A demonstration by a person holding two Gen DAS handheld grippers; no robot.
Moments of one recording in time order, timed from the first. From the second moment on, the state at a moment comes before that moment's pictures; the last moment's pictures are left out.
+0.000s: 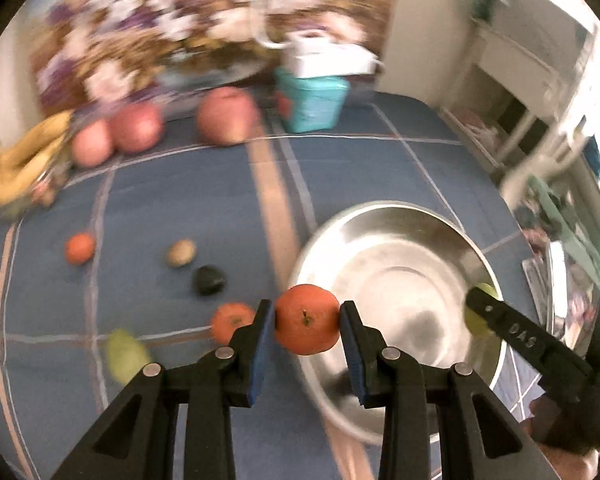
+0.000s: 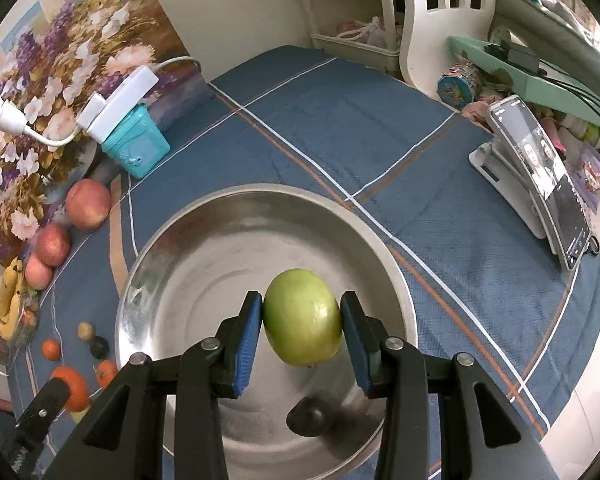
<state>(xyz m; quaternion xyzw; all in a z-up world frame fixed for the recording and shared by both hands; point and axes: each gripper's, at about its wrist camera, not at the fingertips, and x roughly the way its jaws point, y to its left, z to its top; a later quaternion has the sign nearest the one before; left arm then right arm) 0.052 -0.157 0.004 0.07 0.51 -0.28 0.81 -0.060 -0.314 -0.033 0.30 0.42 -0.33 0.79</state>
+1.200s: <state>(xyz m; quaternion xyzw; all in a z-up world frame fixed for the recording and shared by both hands) 0.082 -0.050 -0.001 -0.01 0.53 -0.13 0.84 -0.034 -0.269 -0.010 0.23 0.43 -0.29 0.82</state>
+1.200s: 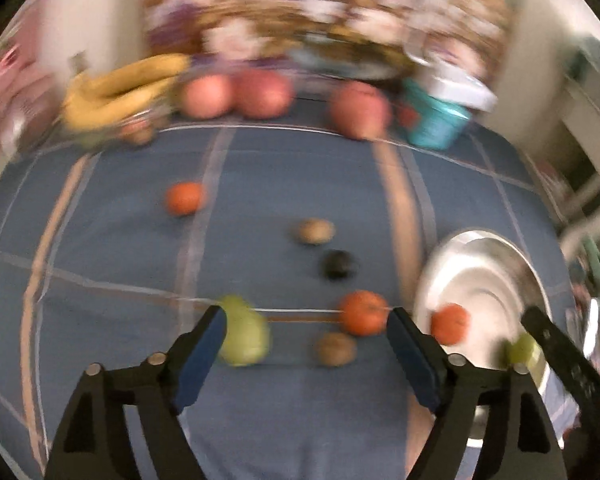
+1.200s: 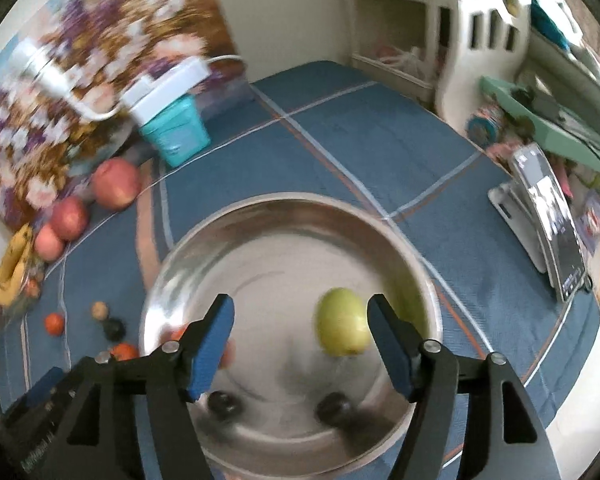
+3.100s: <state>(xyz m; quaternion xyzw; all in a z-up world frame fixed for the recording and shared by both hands) 0.102 0.079 -0.022 -0.05 0.56 0.04 0.83 0.044 -0.104 0.001 0.13 0.45 -0.12 0.88</state>
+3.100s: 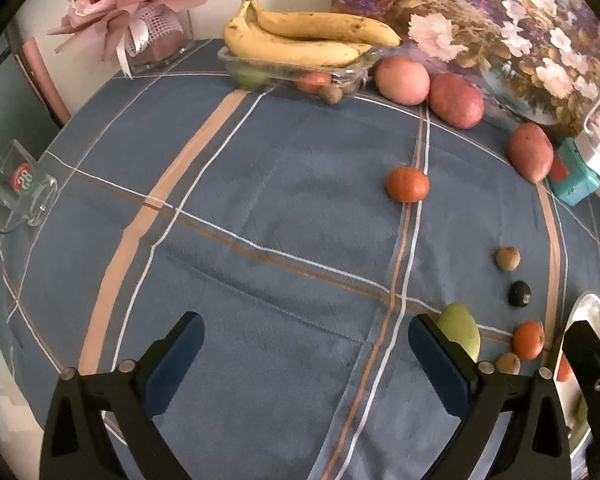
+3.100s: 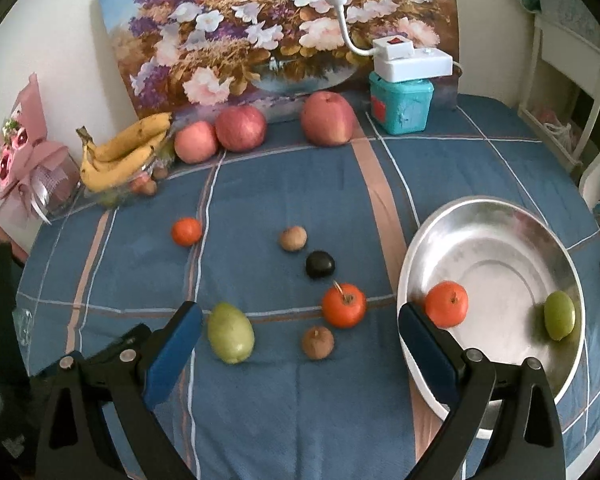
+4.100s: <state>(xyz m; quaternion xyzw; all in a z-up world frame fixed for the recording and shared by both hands) 0.126 0.028 -0.054 -0.12 0.59 -0.09 0.79 0.056 -0.151 -0.031 0.19 0.50 -0.09 0.84</state>
